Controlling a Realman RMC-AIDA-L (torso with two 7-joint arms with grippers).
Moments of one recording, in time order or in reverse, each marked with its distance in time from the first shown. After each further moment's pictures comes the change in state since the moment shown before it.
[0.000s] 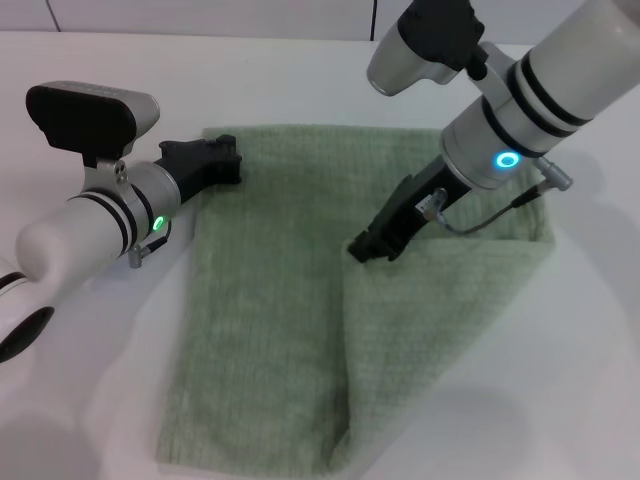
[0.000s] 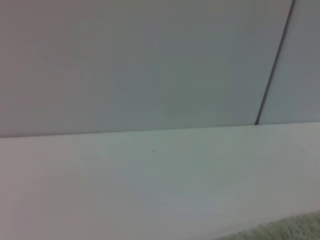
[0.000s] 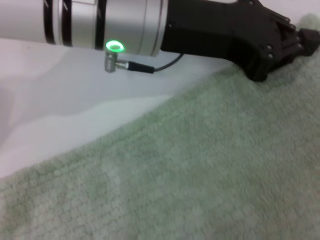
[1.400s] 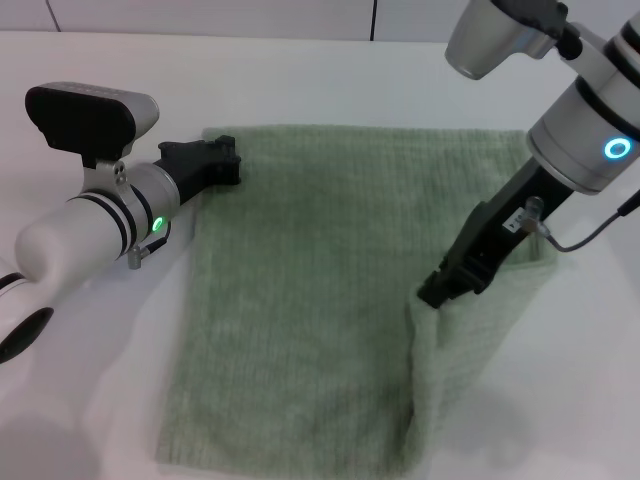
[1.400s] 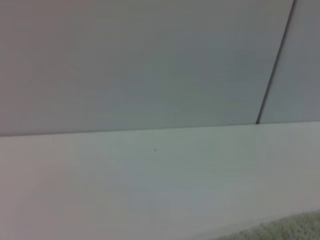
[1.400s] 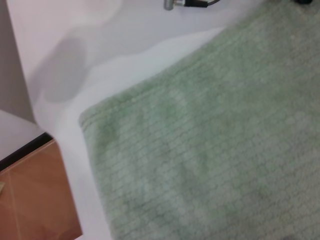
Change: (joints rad) left arm 0.003 0.001 0.000 -0.003 0.000 -0.003 0.000; right arm -0.094 0.005 0.237 -0.312 -0.201 -0.492 0.108
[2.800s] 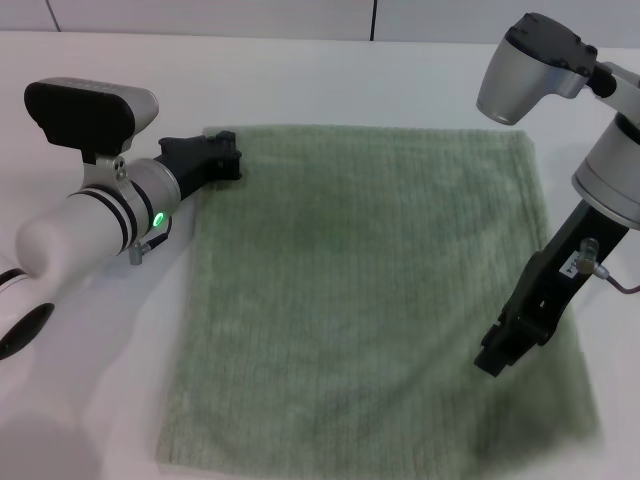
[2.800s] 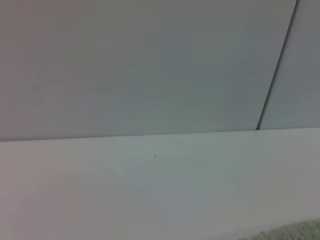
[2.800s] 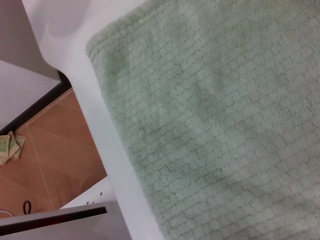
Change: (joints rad) left arm -0.001 0.003 -0.008 -0.012 0.000 -0.007 -0.001; right arm -0.022 0.004 0.009 -0.020 -0.088 -0.163 0.045
